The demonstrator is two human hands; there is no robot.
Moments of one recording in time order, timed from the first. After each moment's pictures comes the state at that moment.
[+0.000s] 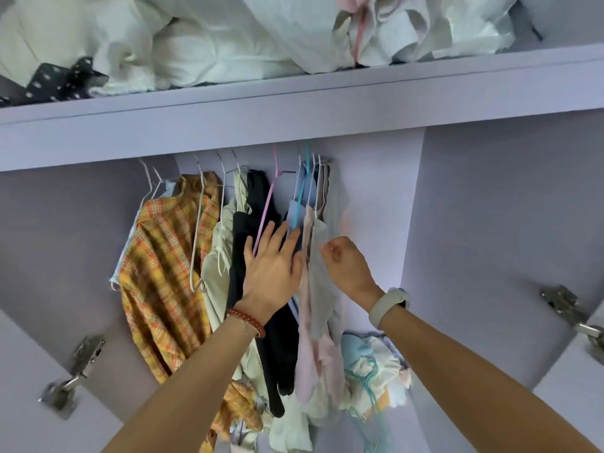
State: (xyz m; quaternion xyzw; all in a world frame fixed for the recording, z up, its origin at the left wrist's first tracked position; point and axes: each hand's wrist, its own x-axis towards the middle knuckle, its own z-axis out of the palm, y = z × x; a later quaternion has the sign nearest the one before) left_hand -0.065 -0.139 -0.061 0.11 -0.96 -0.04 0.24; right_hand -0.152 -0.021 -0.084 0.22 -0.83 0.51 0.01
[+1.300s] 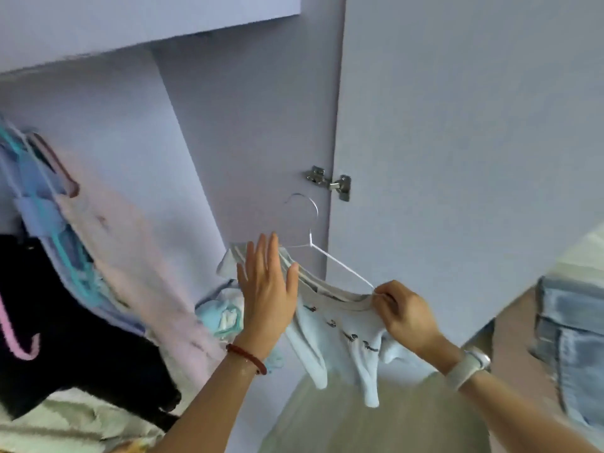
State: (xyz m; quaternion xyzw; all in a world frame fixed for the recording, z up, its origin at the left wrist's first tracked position) left_hand -0.043 0.015 -0.146 -0.20 -0.92 -0.32 0.14; right_hand 0.064 0.209 -0.171 -0.15 -0.93 0.31 0.14
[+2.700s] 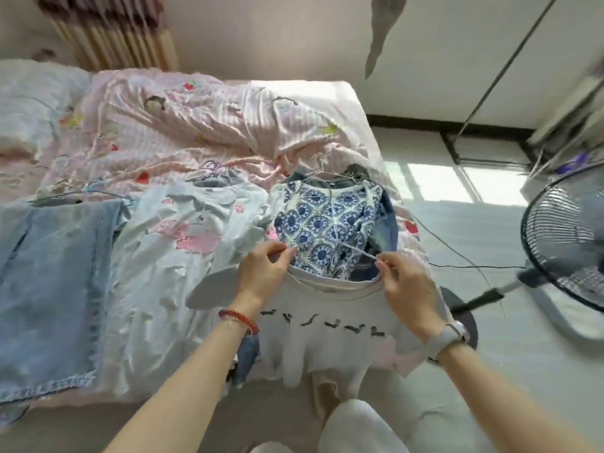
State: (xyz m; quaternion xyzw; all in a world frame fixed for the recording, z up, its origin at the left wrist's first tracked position) left_hand 0.542 0.329 -0.223 -0.83 -0.26 -0.17 -0.47; right_hand 0.632 0.109 -0.214 -0.92 -0.25 -0.06 0.30
